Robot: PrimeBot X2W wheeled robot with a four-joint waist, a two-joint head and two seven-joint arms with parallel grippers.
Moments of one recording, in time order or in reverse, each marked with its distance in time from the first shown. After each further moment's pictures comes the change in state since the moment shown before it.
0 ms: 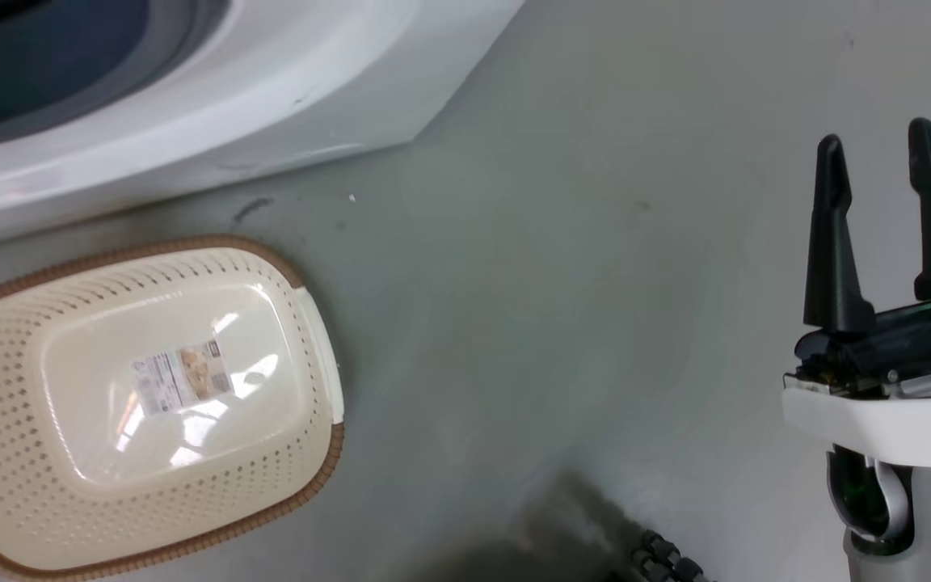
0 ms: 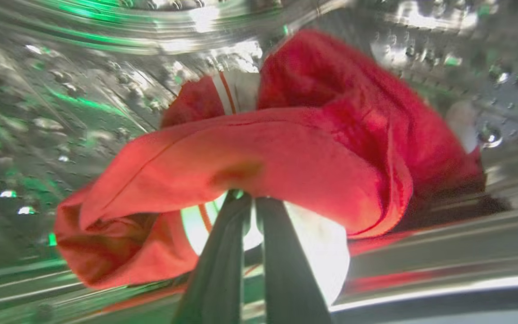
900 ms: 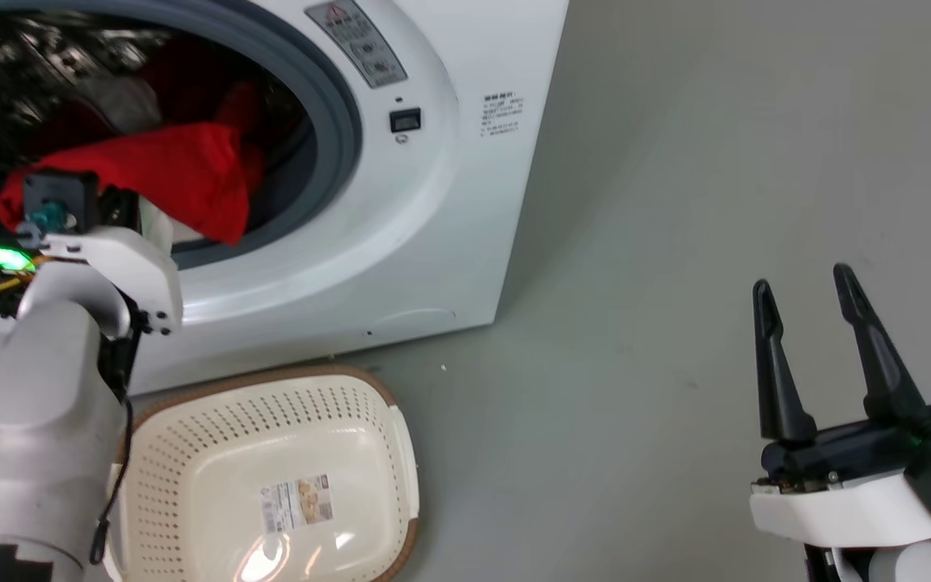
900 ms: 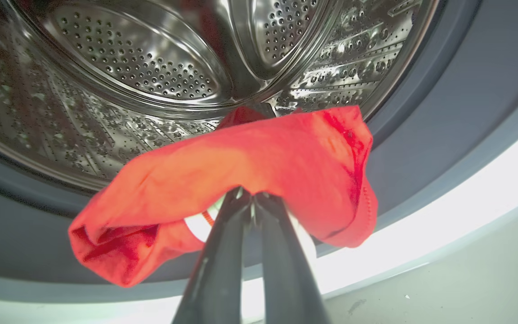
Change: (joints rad) left arm 0.533 -0.242 -0.012 0.114 -0.131 0.044 -0.666; right arm 0.209 0.000 0.013 0.048 -0.119 0.000 0.000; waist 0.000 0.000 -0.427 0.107
